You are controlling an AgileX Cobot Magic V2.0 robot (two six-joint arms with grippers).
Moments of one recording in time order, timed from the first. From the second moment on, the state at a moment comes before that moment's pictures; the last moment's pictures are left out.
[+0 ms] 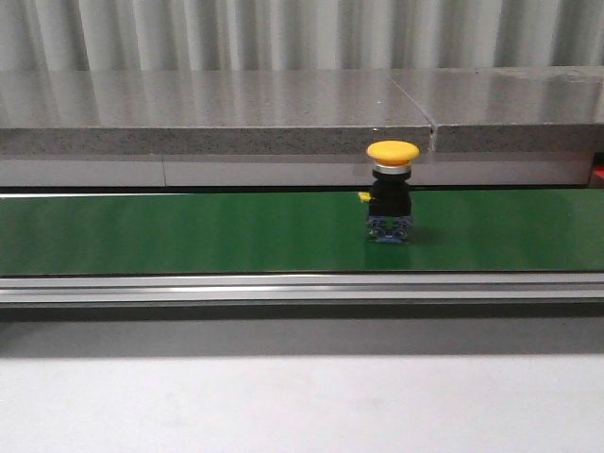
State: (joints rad) left arm -0.18 0.55 -0.68 -0.10 0.74 0.05; right arm -0.14 1.33 -1.20 0.19 0.86 -0.11
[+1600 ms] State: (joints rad) left arm -0.18 0.55 -0.68 -0.10 0.74 0.05; right arm 0.22 1.62 -1.20 0.23 0.80 -0.44
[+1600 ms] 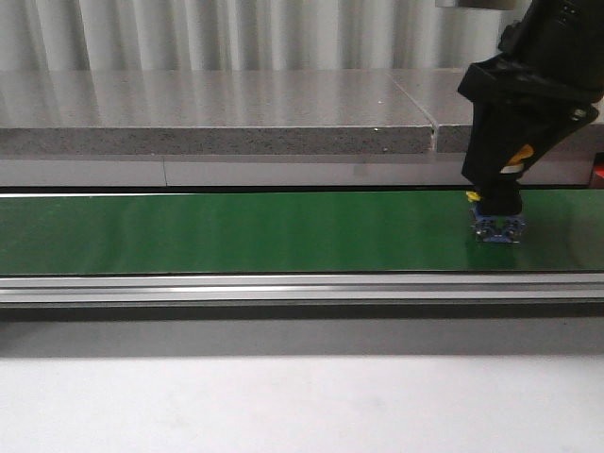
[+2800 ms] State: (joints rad) left arm -0.18 0.55 -0.68 -0.10 0.74 0.05; right arm -0.47 1.31 -1.18 0.24 0.88 -0.07
